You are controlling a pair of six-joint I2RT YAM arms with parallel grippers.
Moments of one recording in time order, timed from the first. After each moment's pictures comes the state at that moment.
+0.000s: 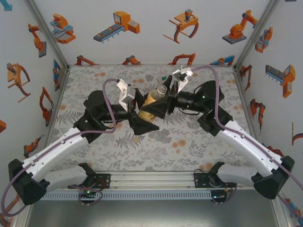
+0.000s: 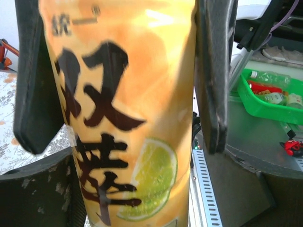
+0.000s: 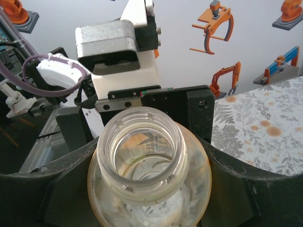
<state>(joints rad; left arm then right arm) -0.82 1.07 0.97 0.23 0.81 -0.23 0.78 1.14 1.16 0.22 -0.71 0.43</state>
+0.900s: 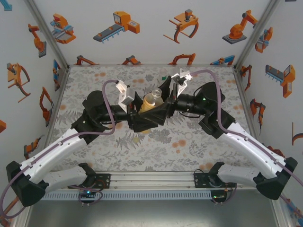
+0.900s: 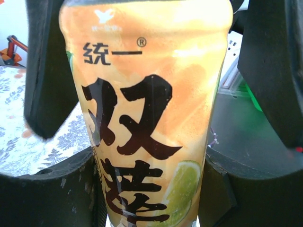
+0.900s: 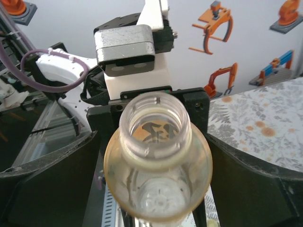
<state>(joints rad) -0.82 1.04 0.97 0.15 0.78 -0.17 0.82 1.09 1.19 0.11 -0.64 0.35</state>
